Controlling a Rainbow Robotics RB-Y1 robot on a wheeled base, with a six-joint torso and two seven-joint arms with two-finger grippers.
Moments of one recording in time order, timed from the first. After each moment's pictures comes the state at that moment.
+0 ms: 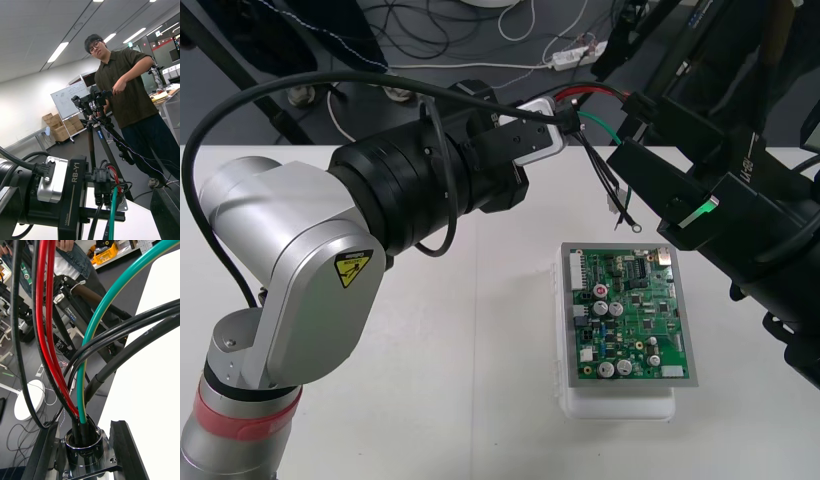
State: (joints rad) right arm 0.12 -0.53 0.03 -2.34 1.08 -0.53 -0.56; left arm -0.34 0.19 -0.30 -2.26 -2.69 -1.05 0.65
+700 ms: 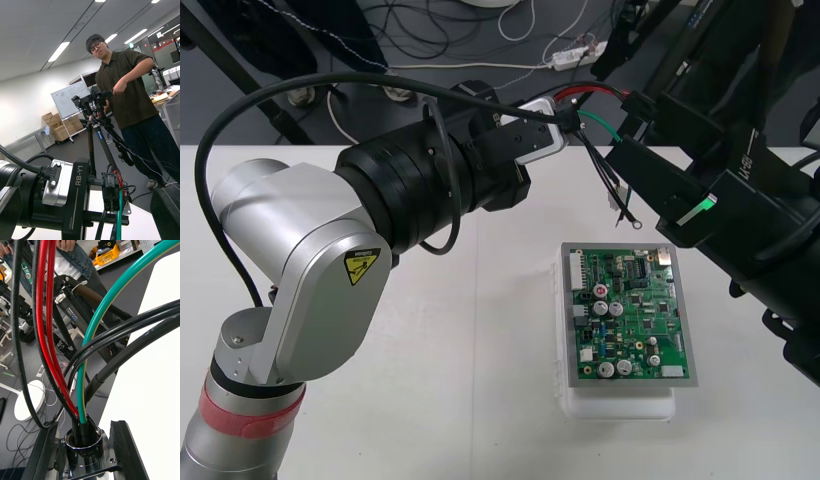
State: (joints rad) right arm 0.10 -0.53 0.03 -2.34 1.10 -0.53 -0.56; left arm -0.34 0.19 -0.31 -2.24 -2.69 -1.02 0.65
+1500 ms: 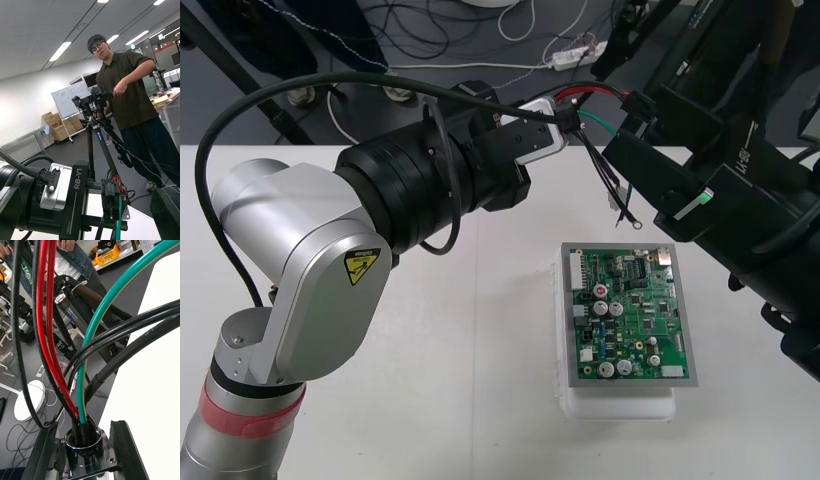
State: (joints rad) right arm 0.09 -0.53 0.03 -2.34 1.11 -0.53 -0.56; left arm -0.34 0.19 -0.31 -2.24 -2.69 -1.02 0.65
